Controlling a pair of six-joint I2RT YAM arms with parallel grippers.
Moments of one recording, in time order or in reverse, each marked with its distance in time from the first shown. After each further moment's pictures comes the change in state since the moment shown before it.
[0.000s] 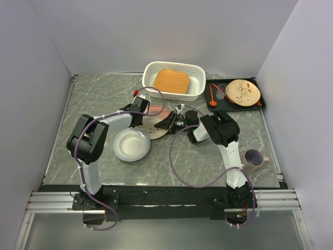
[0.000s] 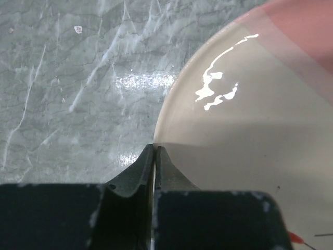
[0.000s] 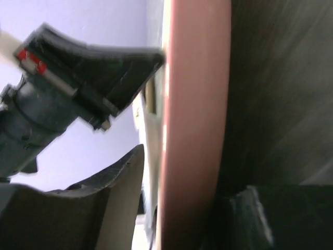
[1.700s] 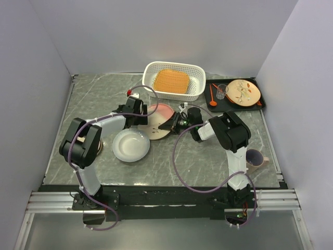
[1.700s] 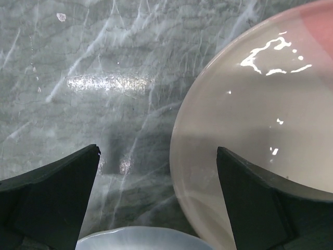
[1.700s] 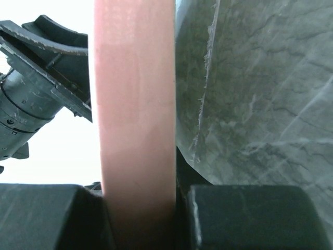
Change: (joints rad) left arm 0.052 -0.091 -0.093 0.096 0.148 -0.112; right arm -0.020 -0.200 -0.087 -0.275 0.042 -0.172
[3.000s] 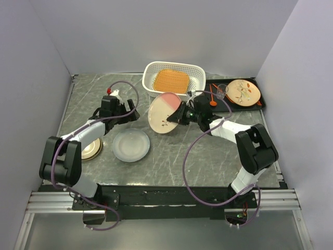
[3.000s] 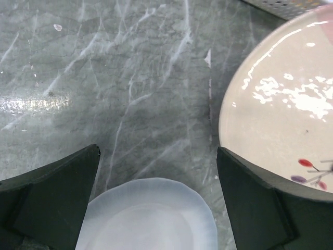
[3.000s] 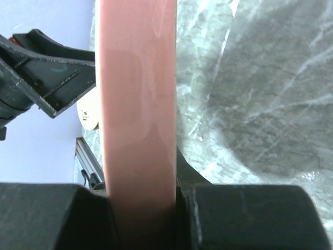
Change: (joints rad) left arm 0.203 -0.274 -0.193 0.127 0.418 -0.089; right arm -0.017 -0.431 0.023 -0.591 0.207 -0.366
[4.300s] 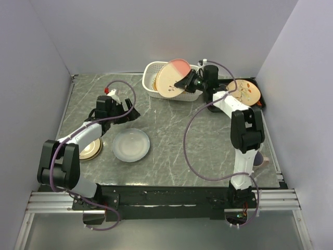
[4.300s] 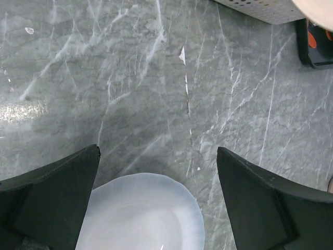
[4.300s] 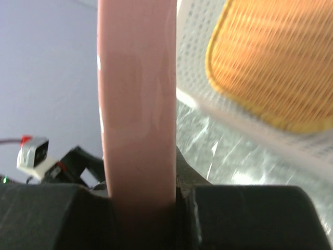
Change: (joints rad) left arm 0.046 -0.044 -0.033 0.046 0.152 -0.009; right arm -0.193 0.330 0.615 -0.150 -0.072 0.025
